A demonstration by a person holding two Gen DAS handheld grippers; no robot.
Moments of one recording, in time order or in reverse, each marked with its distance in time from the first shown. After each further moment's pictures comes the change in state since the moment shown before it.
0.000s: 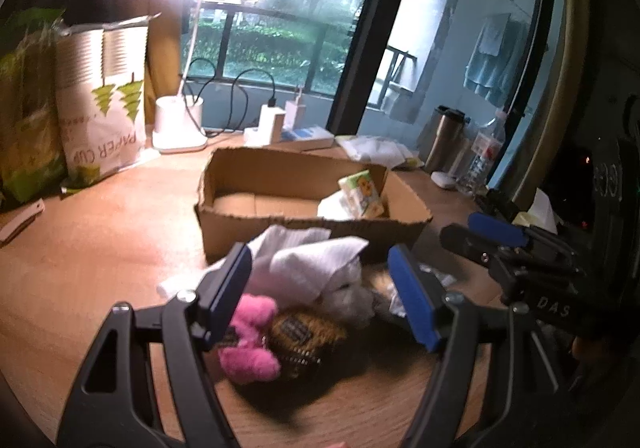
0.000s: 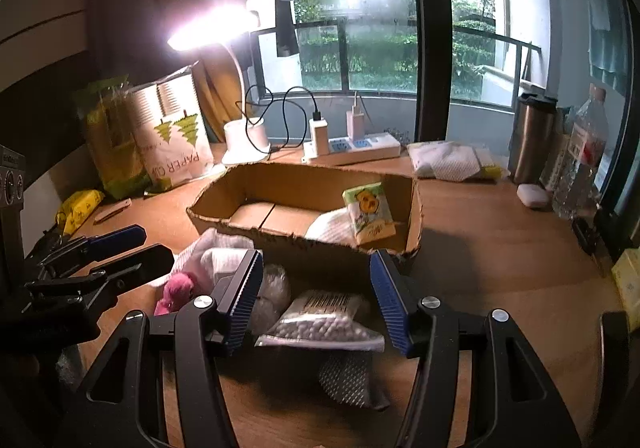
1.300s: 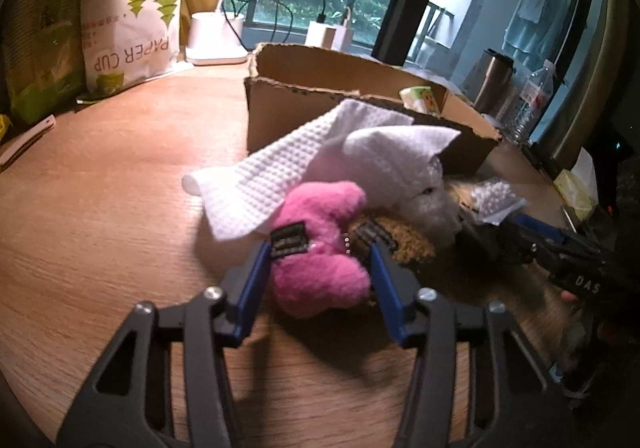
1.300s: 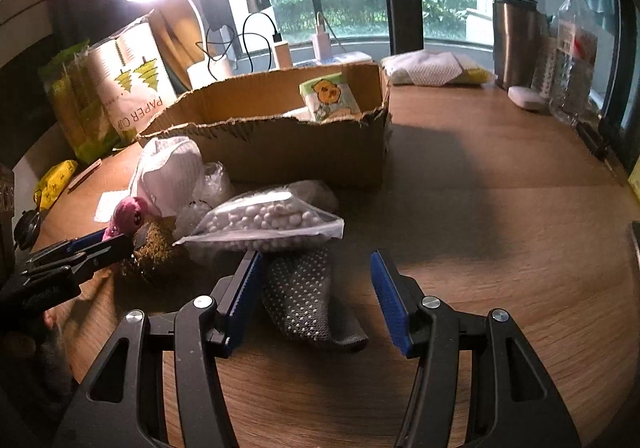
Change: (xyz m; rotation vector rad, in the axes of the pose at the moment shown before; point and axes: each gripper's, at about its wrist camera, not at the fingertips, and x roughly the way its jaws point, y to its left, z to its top) left arm 0.041 0.036 -0.058 -0.054 0.183 0.099; right arm 0.039 -0.036 -0.067 0.113 0.172 -0.012
